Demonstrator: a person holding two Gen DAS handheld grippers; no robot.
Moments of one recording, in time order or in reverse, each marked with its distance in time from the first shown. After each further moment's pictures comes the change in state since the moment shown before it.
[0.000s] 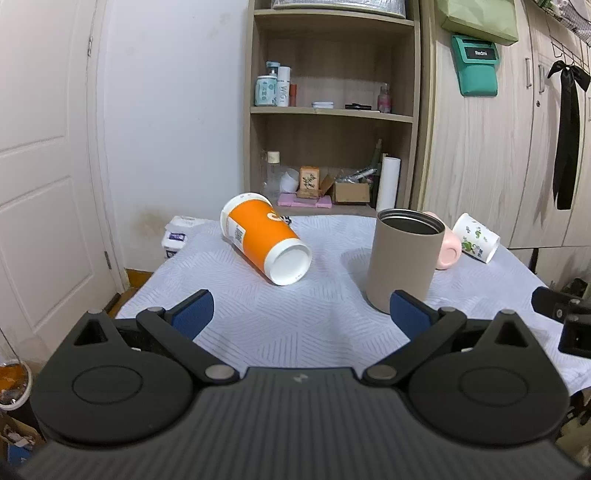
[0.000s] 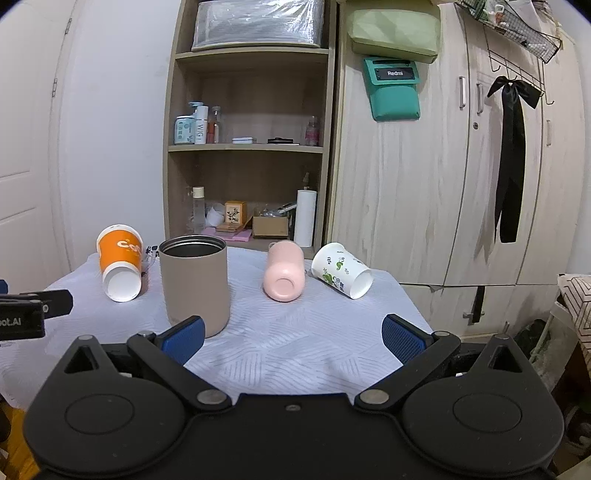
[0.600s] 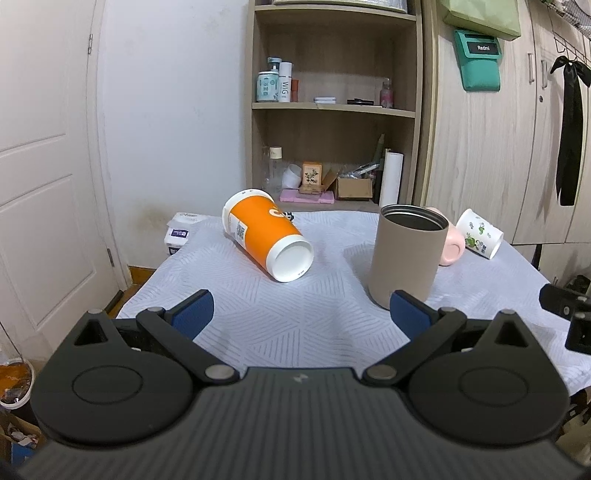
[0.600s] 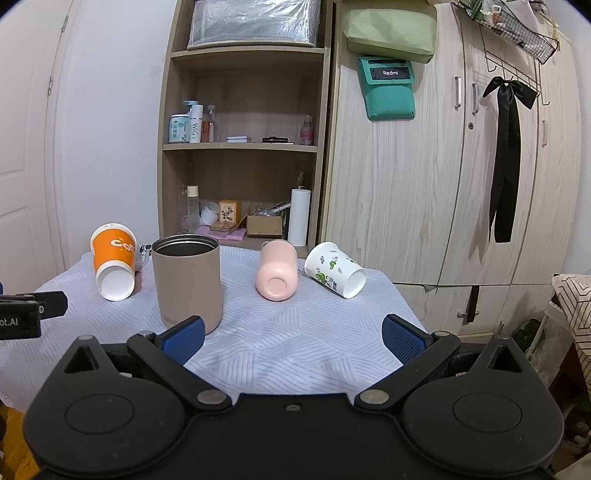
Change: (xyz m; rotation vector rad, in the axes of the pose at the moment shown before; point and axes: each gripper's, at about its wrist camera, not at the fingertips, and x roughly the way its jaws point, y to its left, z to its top) left arm 0.003 -0.003 0.000 0.005 0.009 0.017; right arm 0.001 0.000 0.000 -0.005 0.005 -0.020
